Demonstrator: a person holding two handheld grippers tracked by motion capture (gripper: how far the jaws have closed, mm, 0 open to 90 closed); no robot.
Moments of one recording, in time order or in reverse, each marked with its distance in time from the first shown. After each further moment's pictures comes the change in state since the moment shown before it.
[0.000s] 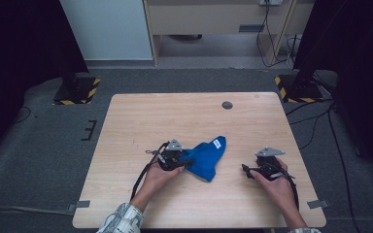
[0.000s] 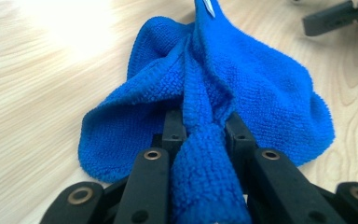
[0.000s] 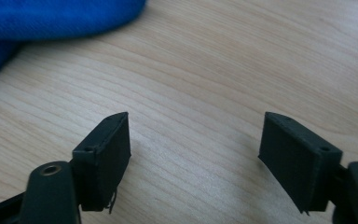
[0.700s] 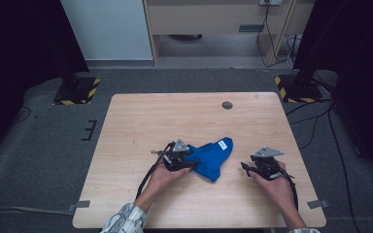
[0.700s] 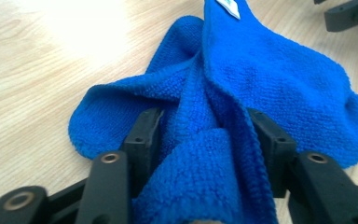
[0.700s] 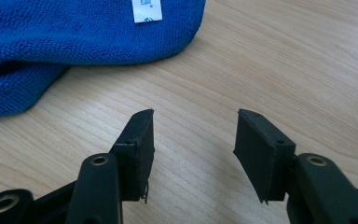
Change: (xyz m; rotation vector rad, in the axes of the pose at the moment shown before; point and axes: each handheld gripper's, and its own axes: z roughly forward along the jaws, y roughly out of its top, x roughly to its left) left arm 0.000 0.003 0.008 -0.027 0.088 0.029; right arm 0.006 0.005 -0.005 -0.026 0.041 -0.048
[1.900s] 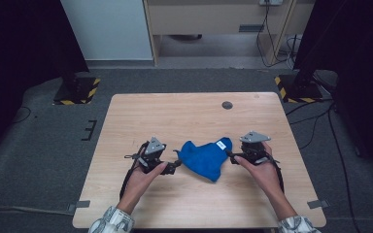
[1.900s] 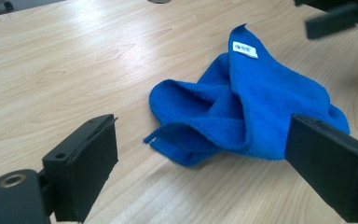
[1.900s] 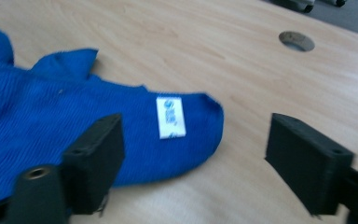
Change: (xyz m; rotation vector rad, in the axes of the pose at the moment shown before) left arm 0.011 -0.012 -0.081 -0.131 0.116 -0.051; right arm 0.018 0.062 0.015 -0.131 0.015 -0.048
